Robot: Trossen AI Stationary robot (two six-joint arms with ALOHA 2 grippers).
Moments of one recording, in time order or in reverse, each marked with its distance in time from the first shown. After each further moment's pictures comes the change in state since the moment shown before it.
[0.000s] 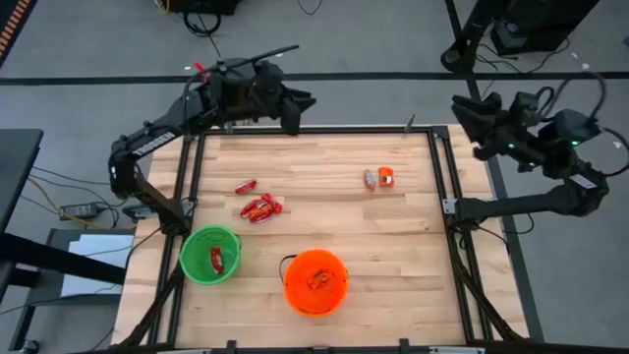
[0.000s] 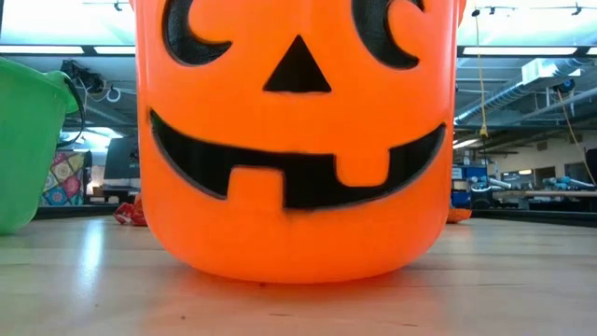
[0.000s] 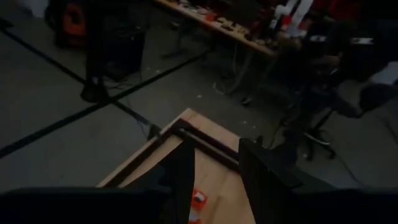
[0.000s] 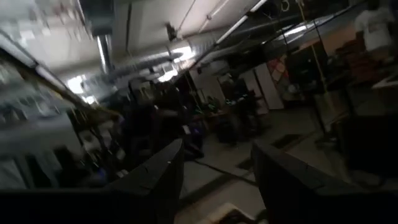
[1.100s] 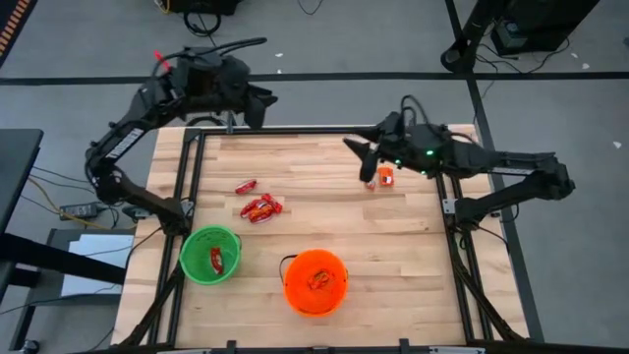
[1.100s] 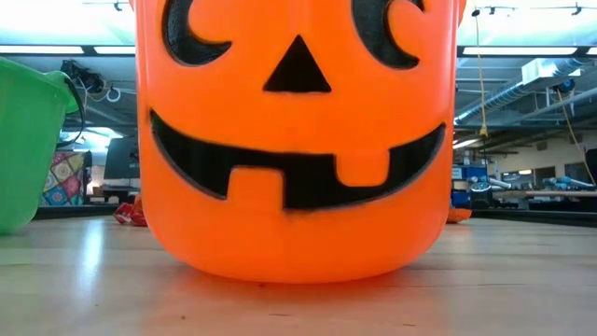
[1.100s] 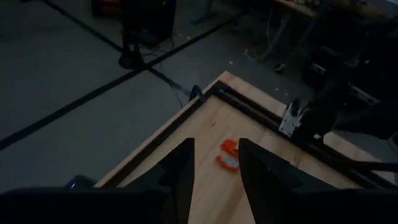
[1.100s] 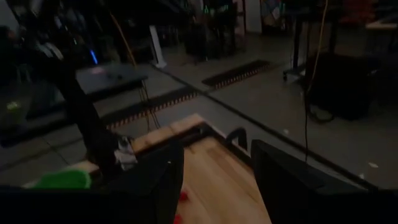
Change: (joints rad) left arm 0.155 -0.150 -0.001 -0.337 0.058 0.083; right arm 0.000 0.554 -0.001 0.109 0.015 -0.029
